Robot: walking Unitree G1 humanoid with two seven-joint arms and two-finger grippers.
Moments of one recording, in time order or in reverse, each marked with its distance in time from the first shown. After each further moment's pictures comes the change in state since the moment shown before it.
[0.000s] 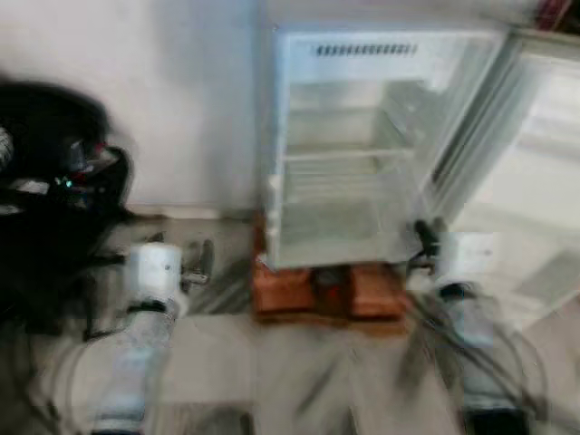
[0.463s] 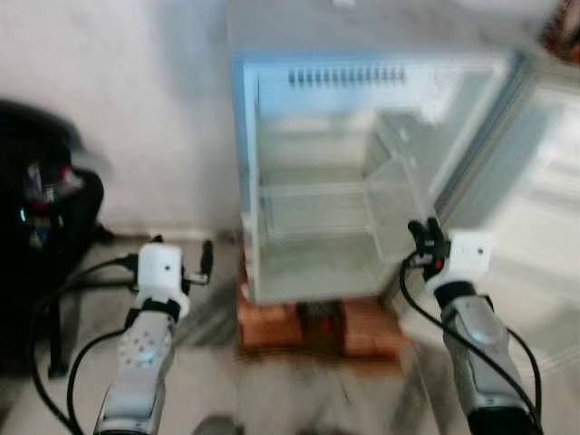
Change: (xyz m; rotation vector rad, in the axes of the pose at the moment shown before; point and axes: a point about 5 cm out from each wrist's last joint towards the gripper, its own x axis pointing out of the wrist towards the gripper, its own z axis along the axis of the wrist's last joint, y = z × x) left arm 0.004 -0.013 0.006 -0.035 -0.023 -0.009; right arm -0.003 -0.021 -0.001 -0.022 0.016 -0.055
